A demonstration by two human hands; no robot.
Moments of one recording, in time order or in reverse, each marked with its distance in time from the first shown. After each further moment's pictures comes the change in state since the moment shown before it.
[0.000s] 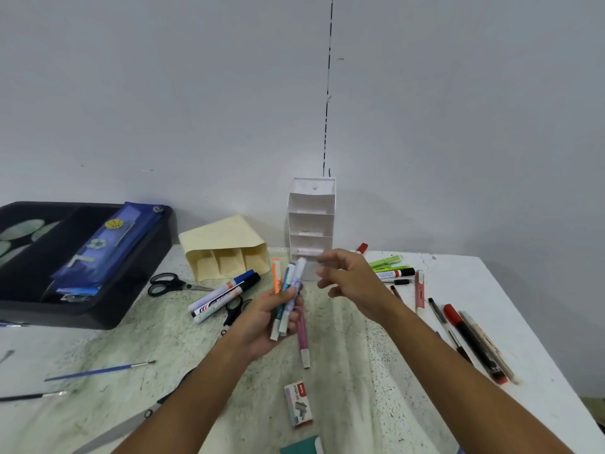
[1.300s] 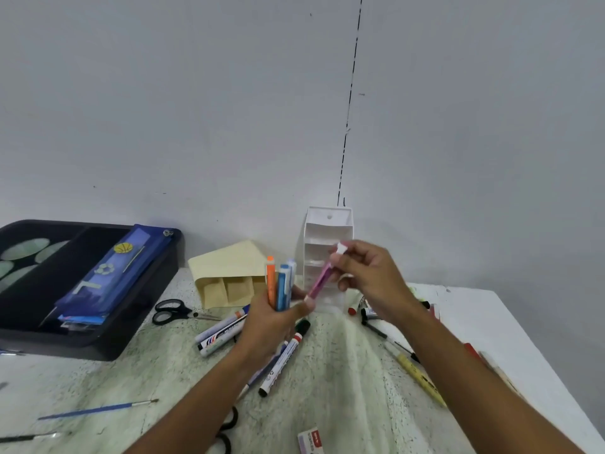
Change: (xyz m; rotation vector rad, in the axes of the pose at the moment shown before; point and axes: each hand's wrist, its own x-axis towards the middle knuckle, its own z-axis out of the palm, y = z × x) left_hand 0.006 0.036 0.007 0.528 0.222 0.457; right_hand 0.023 -0.051 -0.003 0.195 0.007 -0.252
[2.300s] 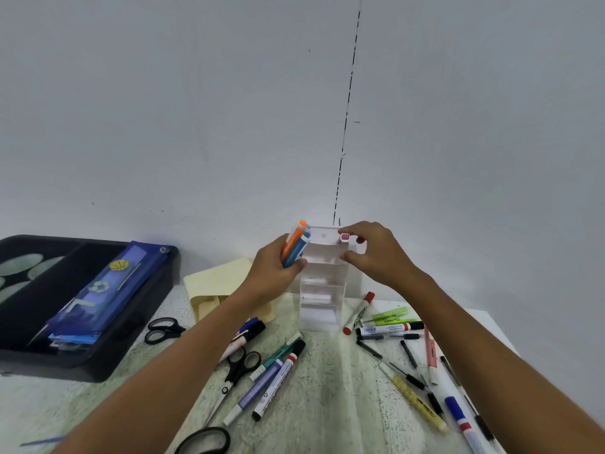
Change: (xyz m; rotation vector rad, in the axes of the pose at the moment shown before) left_hand 0.092 0.051 -0.001 0.601 0.004 0.383; right_hand 0.053 -0.037 -0.032 -1.026 0.040 -0.233
